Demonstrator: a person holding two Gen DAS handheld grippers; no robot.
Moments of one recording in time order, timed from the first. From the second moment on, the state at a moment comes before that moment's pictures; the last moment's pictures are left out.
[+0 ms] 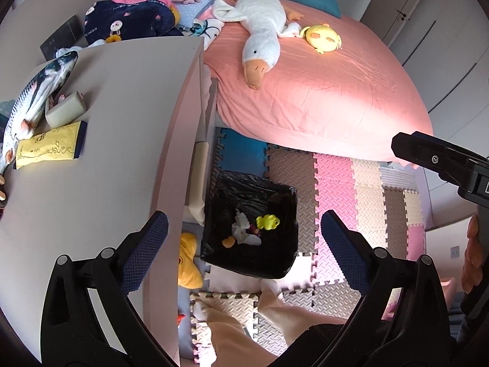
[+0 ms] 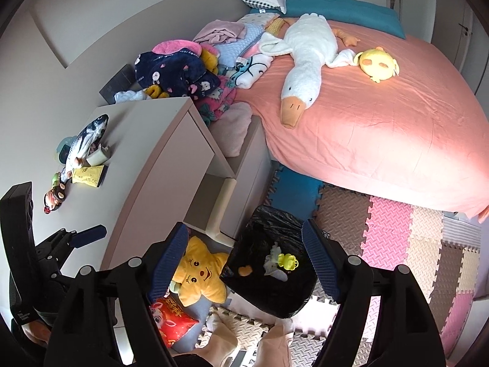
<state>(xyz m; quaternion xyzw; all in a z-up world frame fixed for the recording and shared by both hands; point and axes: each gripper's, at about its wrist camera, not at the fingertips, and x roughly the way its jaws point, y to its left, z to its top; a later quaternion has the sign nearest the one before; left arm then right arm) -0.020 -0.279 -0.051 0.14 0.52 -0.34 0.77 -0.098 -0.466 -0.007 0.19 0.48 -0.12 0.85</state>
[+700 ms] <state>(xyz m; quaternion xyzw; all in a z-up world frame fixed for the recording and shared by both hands) -0.006 -0.219 -0.061 0.10 0.55 -0.29 0.78 -0.053 -0.403 -0.023 0.17 0.51 -0.05 0.84</state>
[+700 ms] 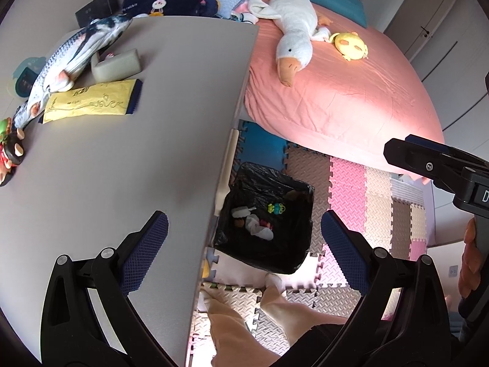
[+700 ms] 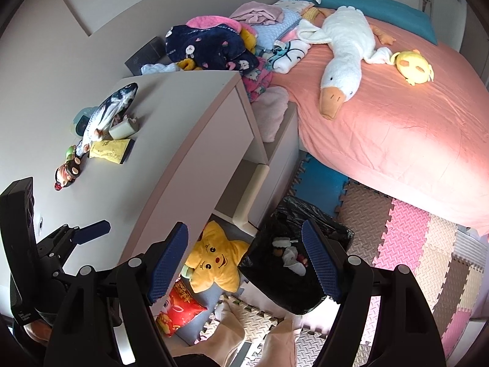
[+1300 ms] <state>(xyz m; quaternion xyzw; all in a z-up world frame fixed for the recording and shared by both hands) 0.021 -0.114 -0.055 0.06 0.55 -0.19 0.81 0.013 -0.301 -0.027 0.11 0.53 0.05 0.84</state>
